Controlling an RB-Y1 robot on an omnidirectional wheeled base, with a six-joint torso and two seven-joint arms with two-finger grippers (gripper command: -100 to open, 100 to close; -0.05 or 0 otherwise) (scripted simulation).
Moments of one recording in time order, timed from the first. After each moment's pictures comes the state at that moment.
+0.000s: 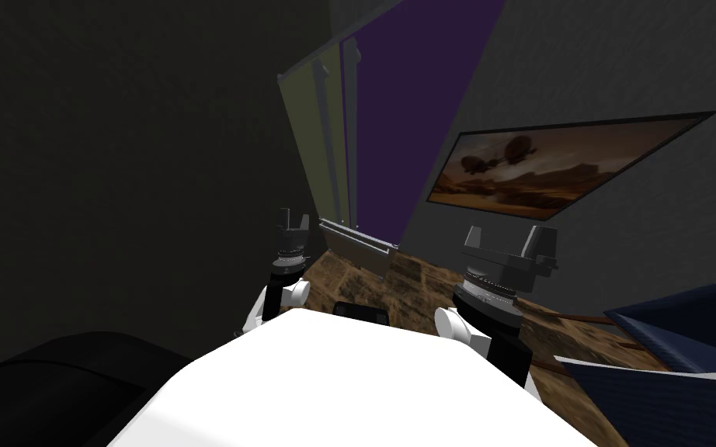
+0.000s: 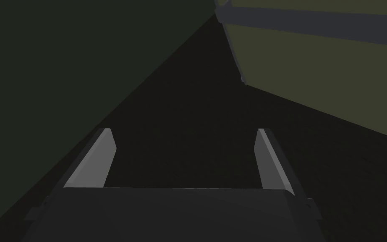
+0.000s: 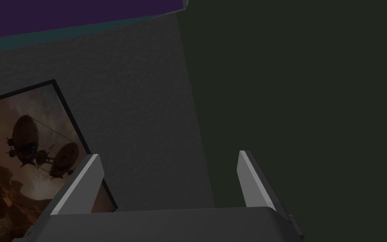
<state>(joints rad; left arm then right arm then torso) 0.48 0.04 0.00 -2.28 -0.05 -0.61 0.08 0.55 0.04 -0.04 -2.39 -0.06 -0.60 -0.06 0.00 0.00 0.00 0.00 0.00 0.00</state>
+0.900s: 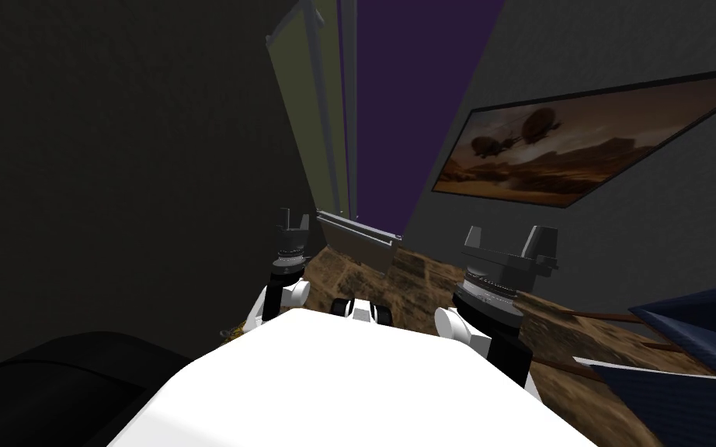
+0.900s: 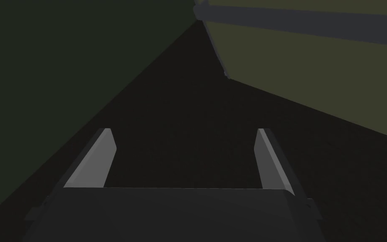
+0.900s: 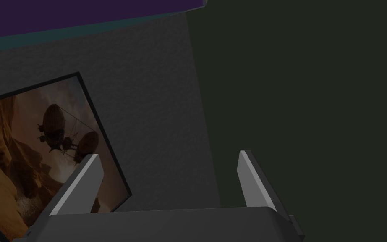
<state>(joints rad) 0.48 0.04 0.00 -2.28 -0.05 -0.61 0.08 0.55 0.04 -0.04 -2.39 -0.06 -0.60 -0.06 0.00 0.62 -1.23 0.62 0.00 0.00</state>
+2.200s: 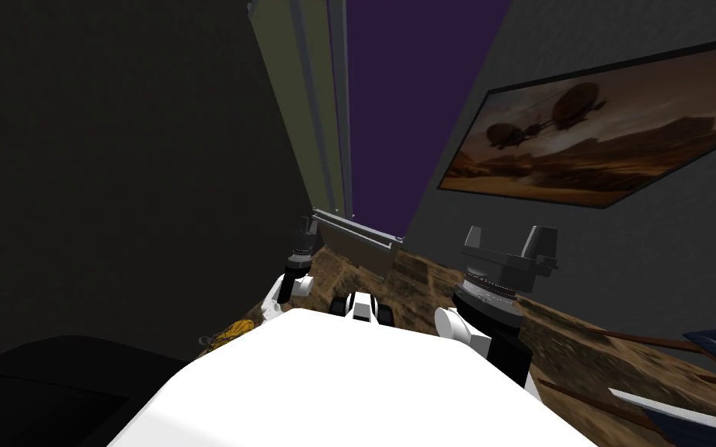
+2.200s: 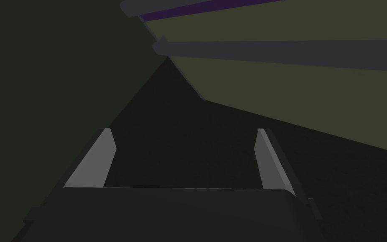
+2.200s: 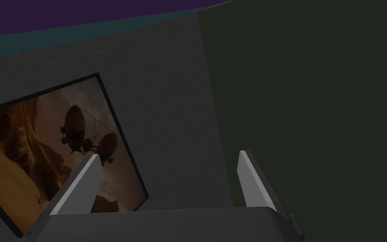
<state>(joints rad) 0.34 0.13 0.03 -1.98 -0.06 -0.72 -0.01 0.55 0.04 -0.04 -2.39 -0.06 -0.60 -0.06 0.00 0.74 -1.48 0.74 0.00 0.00</state>
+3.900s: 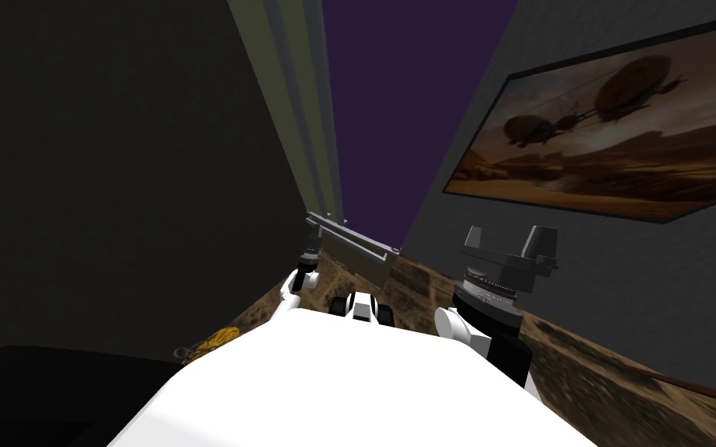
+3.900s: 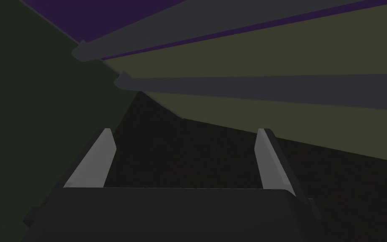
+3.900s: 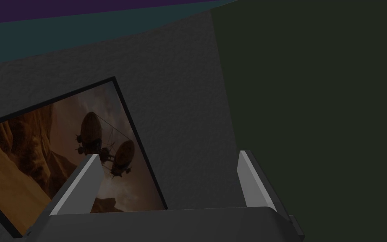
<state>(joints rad) 0.13 0.15 0.06 -1.54 -0.06 -0.88 -0.14 0.55 0.04 -0.04 -2.39 -0.06 -0.60 -0.06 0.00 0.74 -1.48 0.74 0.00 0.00</state>
